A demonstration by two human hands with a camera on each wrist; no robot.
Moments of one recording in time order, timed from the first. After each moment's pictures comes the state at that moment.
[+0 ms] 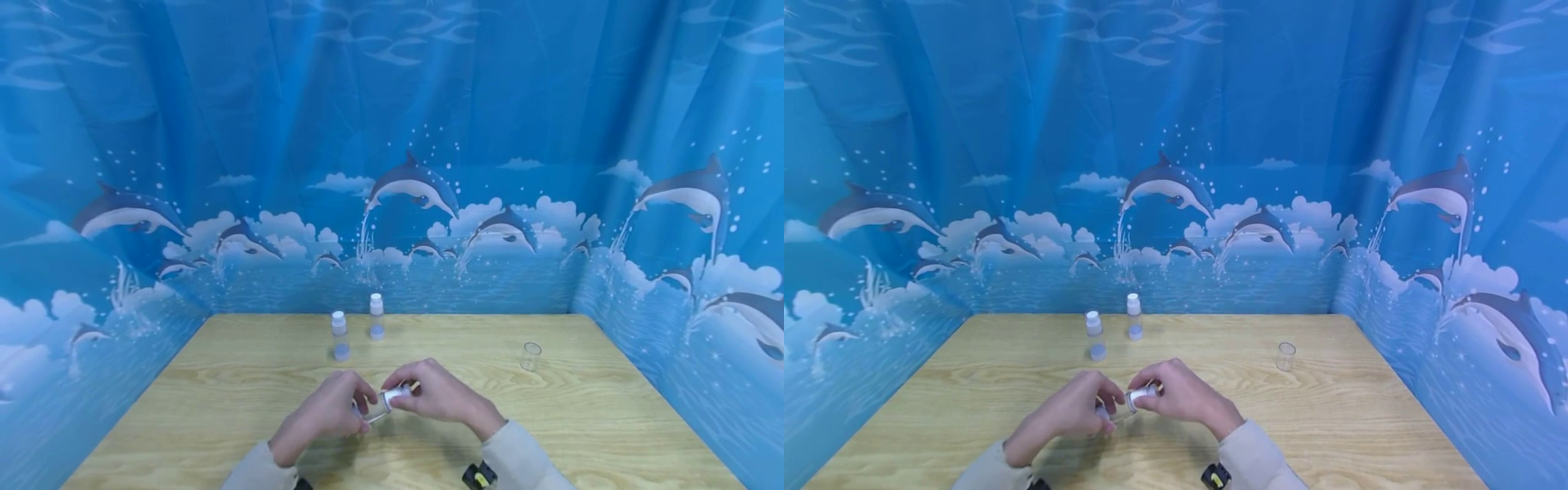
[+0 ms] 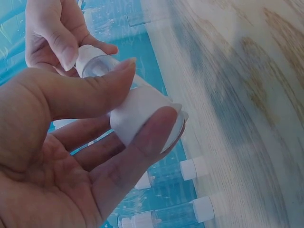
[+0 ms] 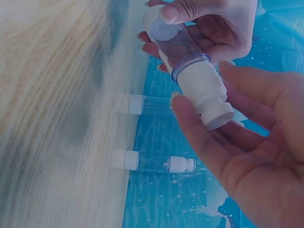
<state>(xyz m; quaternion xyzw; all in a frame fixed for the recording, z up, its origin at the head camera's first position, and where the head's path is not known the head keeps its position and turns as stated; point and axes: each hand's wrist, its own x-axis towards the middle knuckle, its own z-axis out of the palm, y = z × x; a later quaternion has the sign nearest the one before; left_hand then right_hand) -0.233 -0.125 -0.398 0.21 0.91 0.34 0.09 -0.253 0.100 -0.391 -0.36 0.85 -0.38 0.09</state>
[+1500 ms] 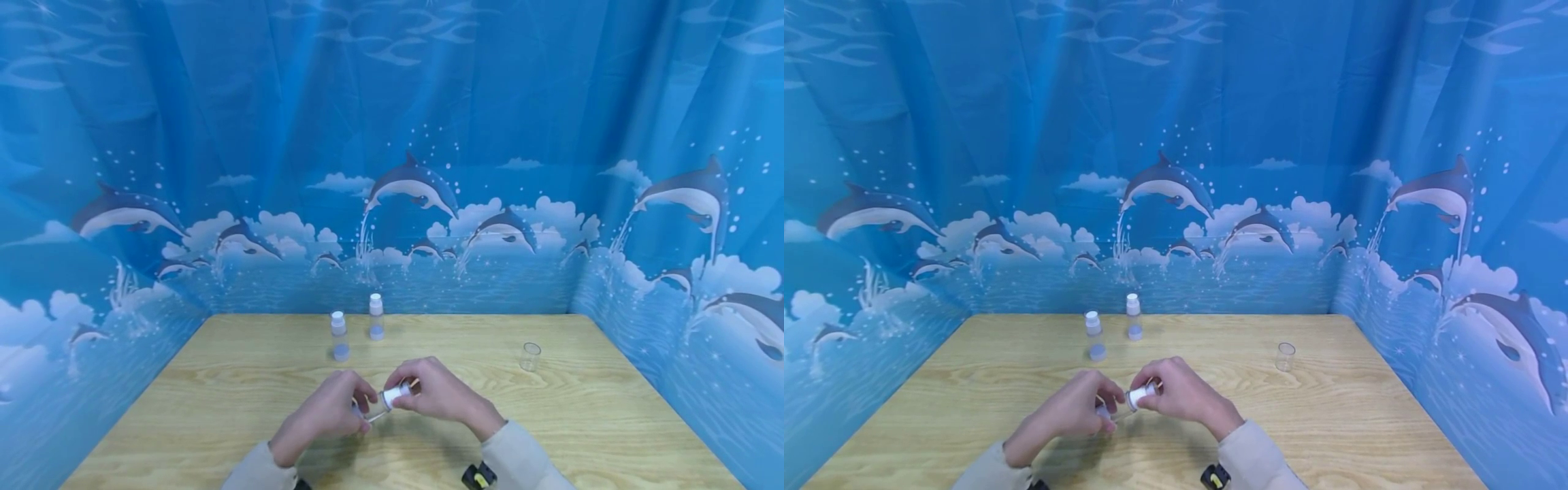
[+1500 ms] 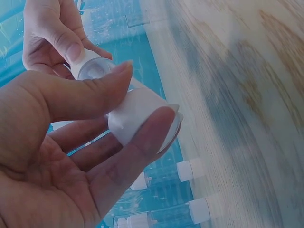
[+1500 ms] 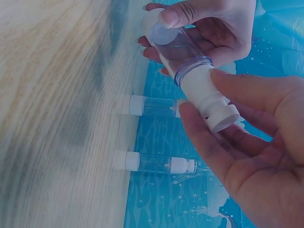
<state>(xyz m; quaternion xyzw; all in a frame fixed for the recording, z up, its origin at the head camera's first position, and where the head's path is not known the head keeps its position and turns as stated) -0.233 -0.124 -0.398 0.21 0.91 0.35 0.08 -0.254 0.098 -0.391 -0.35 0.85 -0.38 0.06</state>
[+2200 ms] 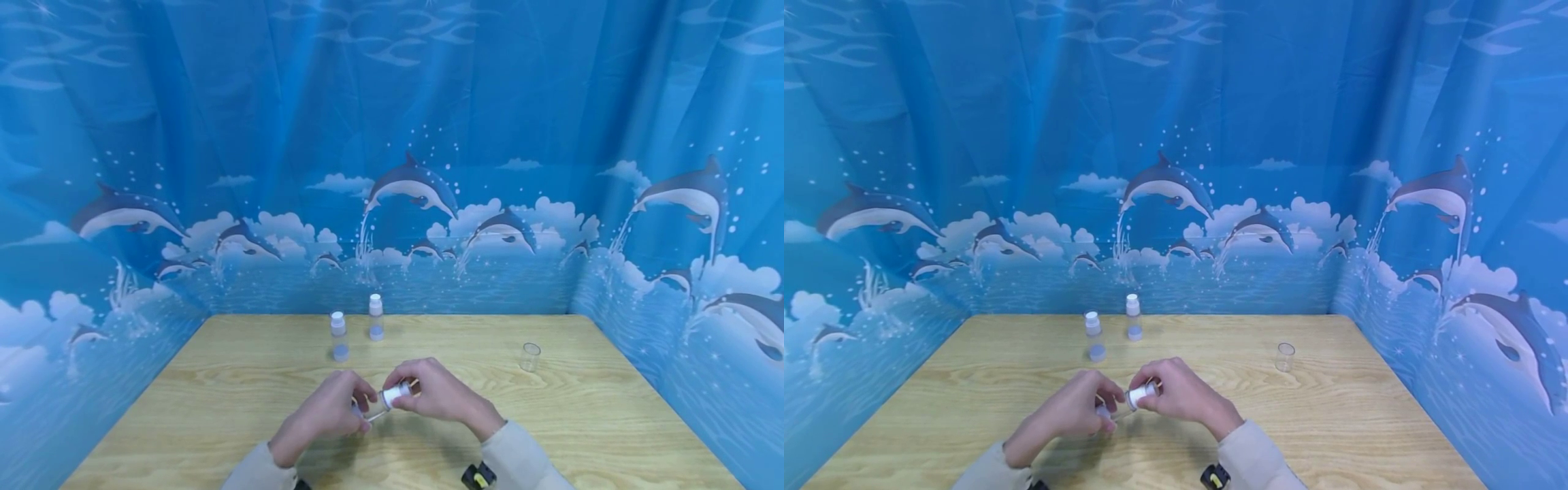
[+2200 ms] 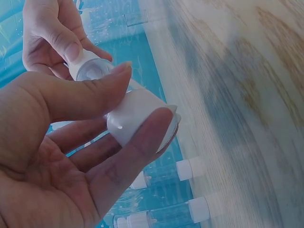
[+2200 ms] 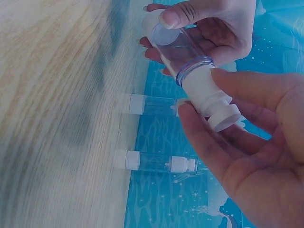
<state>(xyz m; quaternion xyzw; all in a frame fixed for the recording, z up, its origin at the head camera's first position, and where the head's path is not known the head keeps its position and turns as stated) -0.235 -0.125 -0.399 0.21 0.91 0.35 0.08 -0.254 0.098 -0.391 -0.36 0.85 -0.37 0.05</state>
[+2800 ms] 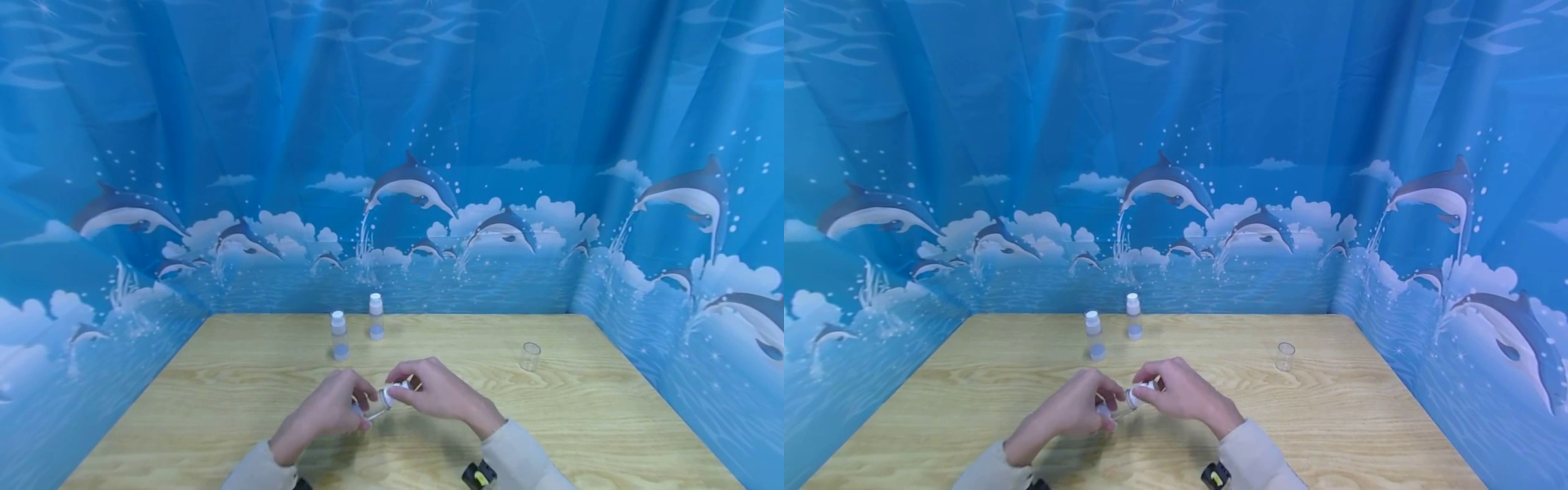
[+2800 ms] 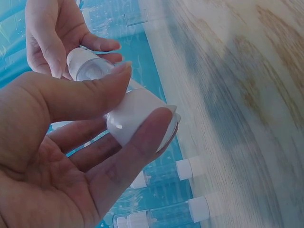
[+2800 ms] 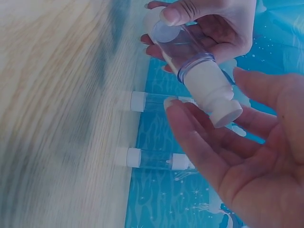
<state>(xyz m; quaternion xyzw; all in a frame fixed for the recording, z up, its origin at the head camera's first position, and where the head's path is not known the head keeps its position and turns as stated) -0.235 -0.125 -0.399 0.22 0.91 0.34 0.07 -0.255 0.101 -0.393 -0.36 0.85 -0.37 0.06</state>
